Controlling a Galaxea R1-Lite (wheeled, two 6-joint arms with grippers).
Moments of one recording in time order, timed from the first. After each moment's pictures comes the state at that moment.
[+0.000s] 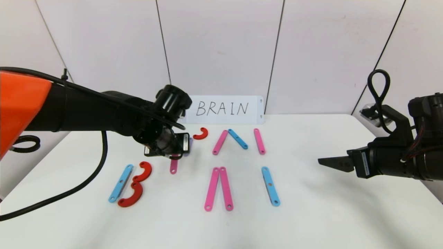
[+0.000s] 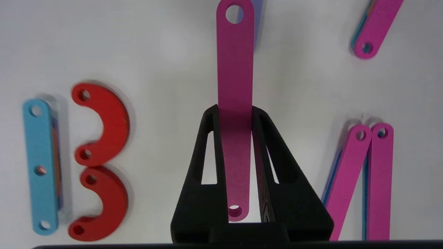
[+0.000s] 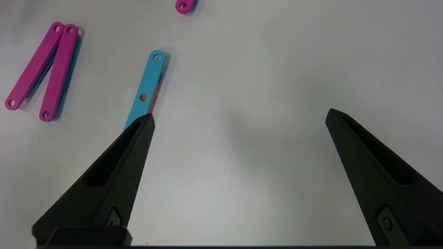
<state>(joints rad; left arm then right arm) -0.49 1.98 -1.48 0.39 0.27 -0.47 0.13 1.51 -0.79 -0.04 0.26 -0.05</state>
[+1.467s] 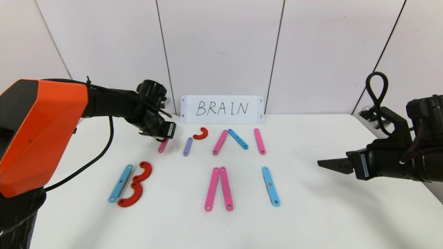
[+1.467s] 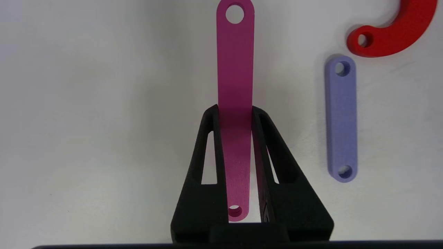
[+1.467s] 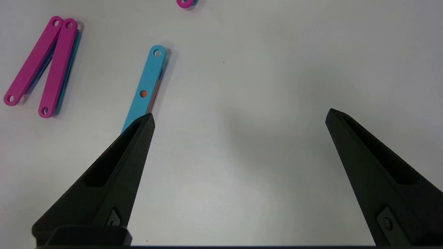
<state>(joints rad) -0.23 2.27 -1.82 0.39 0.02 -0.03 0.14 1.51 -0.79 -0.04 0.26 -0.05</state>
